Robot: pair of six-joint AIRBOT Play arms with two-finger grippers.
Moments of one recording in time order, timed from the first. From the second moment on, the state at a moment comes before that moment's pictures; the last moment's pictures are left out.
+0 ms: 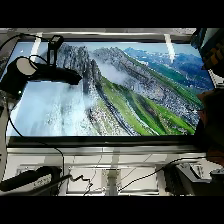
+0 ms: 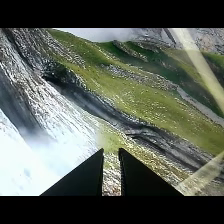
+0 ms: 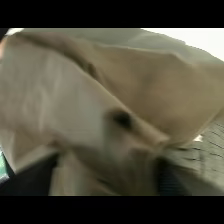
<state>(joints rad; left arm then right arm) -0.16 -1.30 1.38 1.05 -1.02 -1.09 -1.41 -1.00 1.57 -1.29 1.42 1.66</state>
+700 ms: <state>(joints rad) -0.16 -1.30 1.38 1.05 -1.02 -1.09 -0.67 -1.02 1.57 -1.07 1.44 1.49</state>
